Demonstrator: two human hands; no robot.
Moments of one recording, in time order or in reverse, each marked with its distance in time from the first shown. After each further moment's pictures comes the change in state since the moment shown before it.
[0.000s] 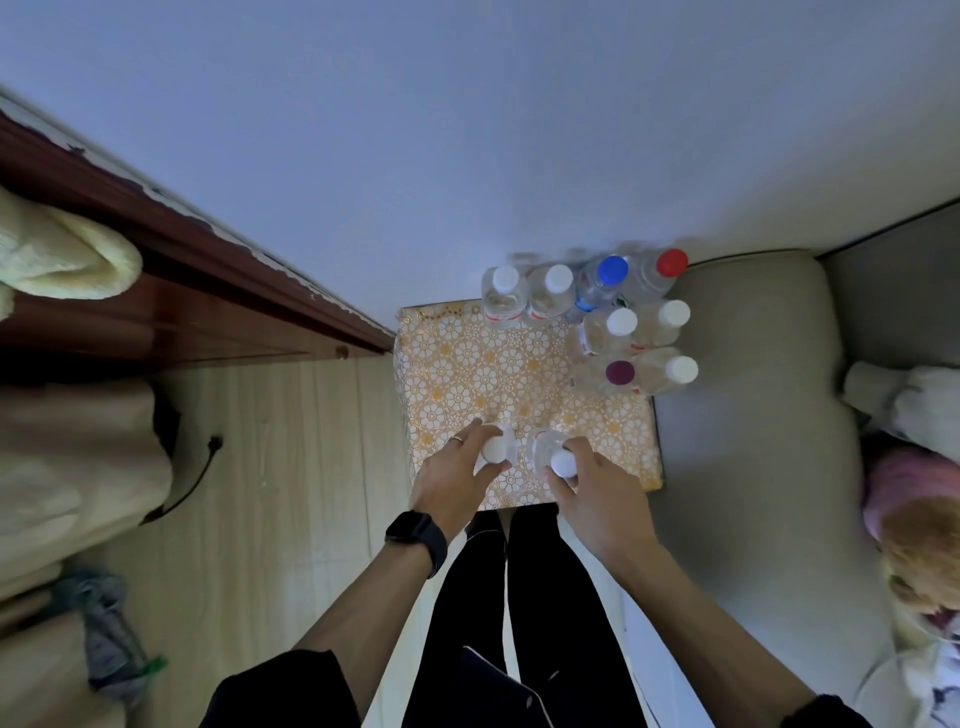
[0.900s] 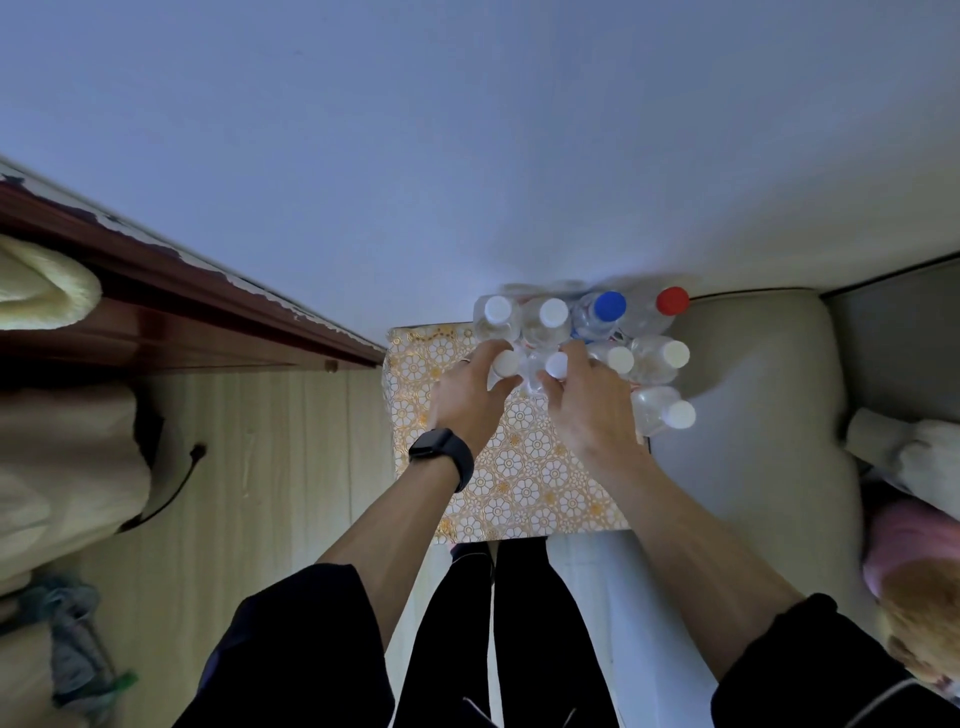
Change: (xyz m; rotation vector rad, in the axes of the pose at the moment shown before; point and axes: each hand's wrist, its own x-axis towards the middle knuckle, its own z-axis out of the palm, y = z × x) left_hand 0.122 0.050 -0.020 -0.087 0.267 -0.007; right_hand 0.124 -0.032 -0.072 -0.036 0.180 -0.010
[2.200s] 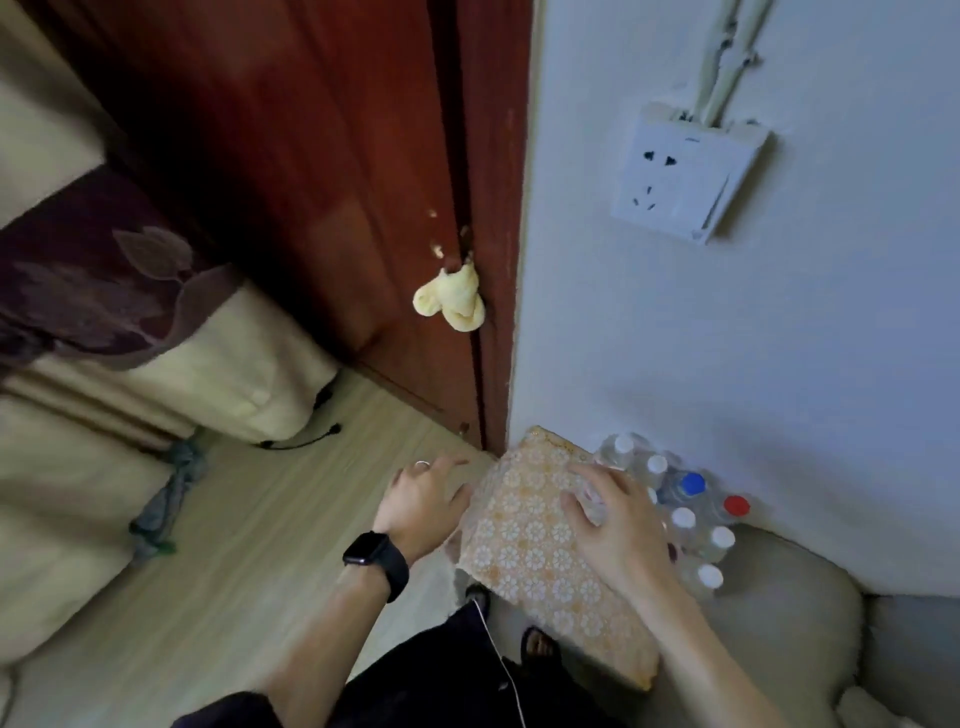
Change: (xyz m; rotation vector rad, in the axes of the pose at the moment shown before) left_hand -0.272 0.027 -0.210 0.073 0.280 -0.358; right_hand -0.182 -0.097 -0.131 0.181 -0.052 -0.661
